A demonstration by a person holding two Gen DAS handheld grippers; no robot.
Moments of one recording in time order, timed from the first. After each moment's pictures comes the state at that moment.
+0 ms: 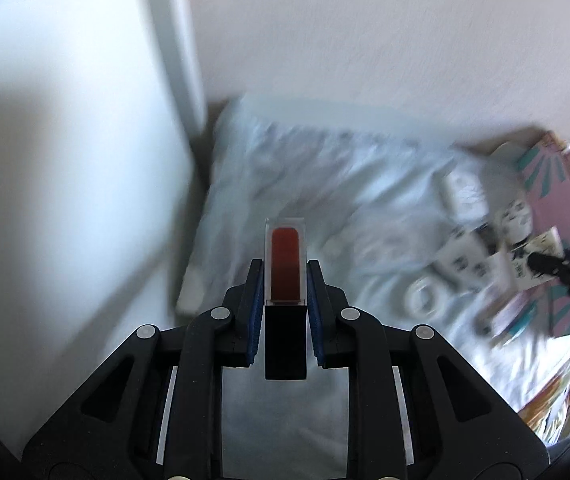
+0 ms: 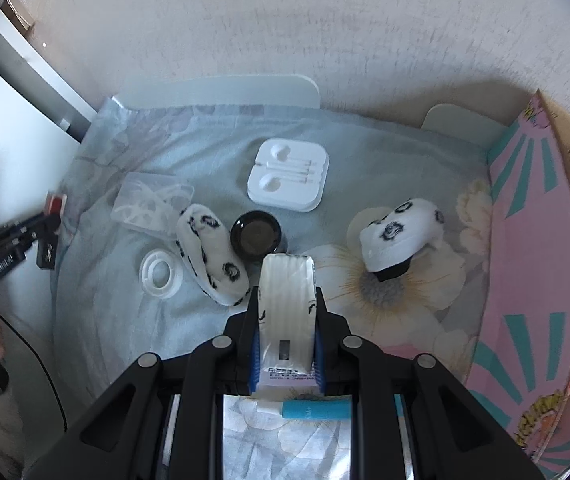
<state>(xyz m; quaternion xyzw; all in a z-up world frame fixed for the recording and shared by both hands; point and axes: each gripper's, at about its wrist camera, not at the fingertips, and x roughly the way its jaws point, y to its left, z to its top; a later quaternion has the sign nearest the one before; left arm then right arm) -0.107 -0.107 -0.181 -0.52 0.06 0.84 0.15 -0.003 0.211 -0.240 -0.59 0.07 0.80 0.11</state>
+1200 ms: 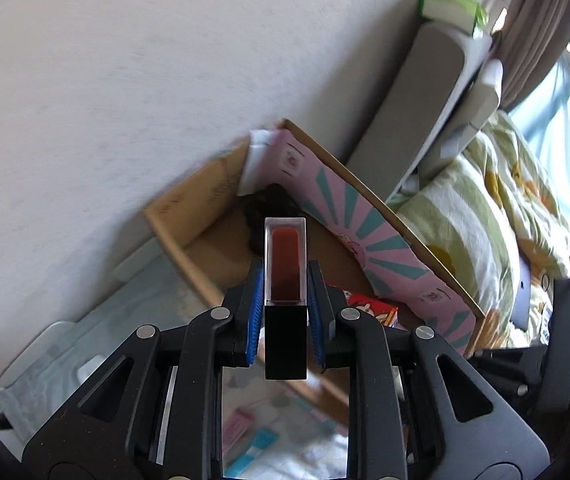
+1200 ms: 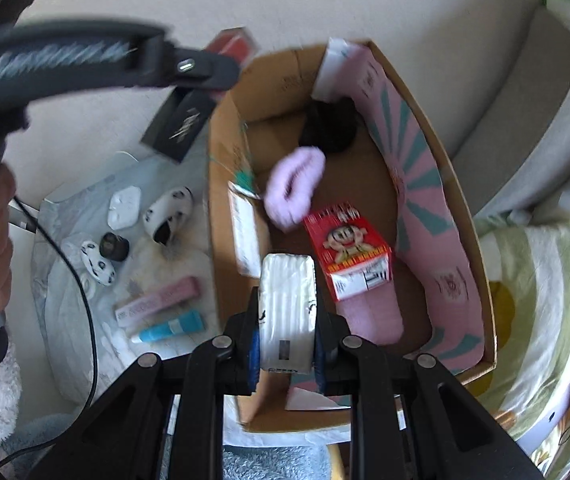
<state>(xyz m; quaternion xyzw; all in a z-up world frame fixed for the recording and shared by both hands) -0.030 0.343 -0.120 -0.48 0.22 0.71 0.46 0.148 0.357 -0.157 -0.55 0.18 0.78 0.24</state>
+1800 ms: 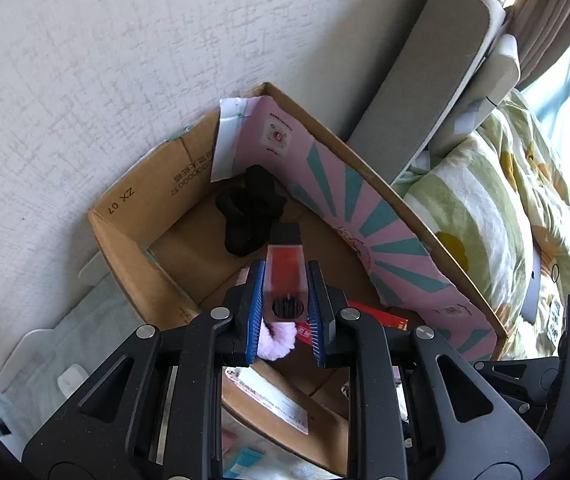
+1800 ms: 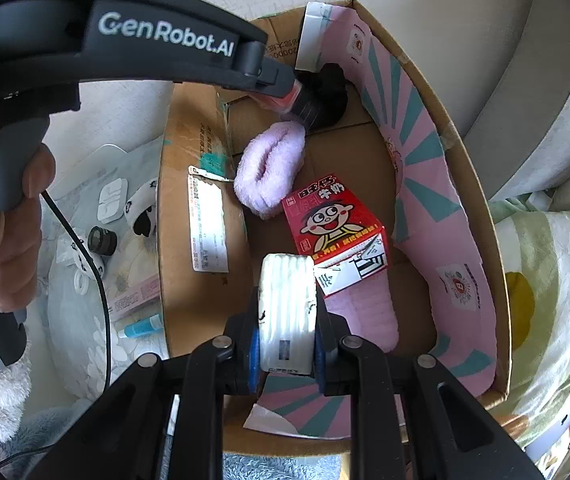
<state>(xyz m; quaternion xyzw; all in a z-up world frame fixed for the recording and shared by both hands) -0.033 0.380 -0.159 -0.51 0.25 0.70 0.44 0.159 0.386 -0.181 -0.56 0.21 0.78 0.21</state>
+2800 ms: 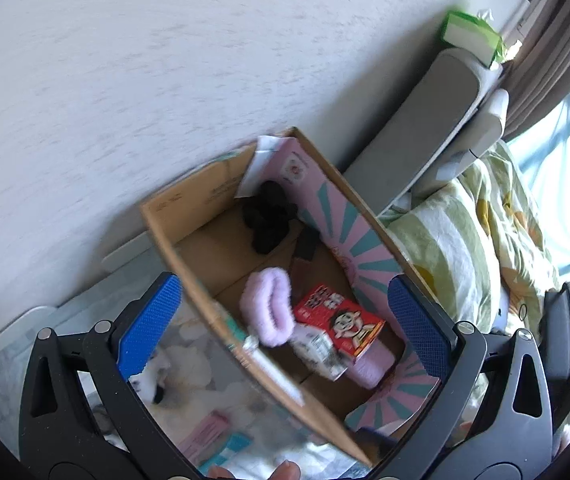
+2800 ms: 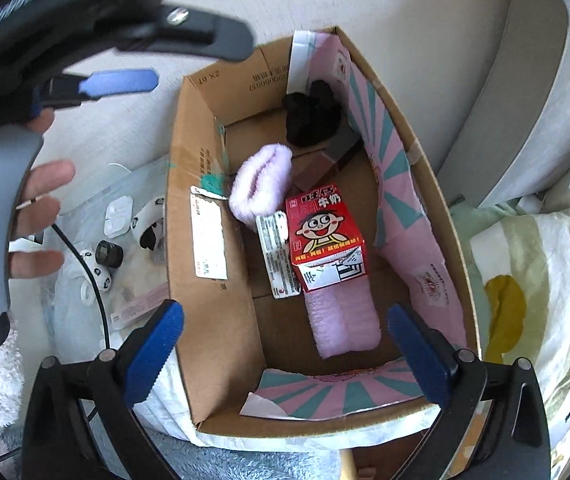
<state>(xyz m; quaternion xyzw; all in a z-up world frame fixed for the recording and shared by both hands) -0.050 0.328 -0.112 -0.51 0.15 0.72 0.44 0.176 0.375 -0.151 -0.53 0.19 0.80 0.22</state>
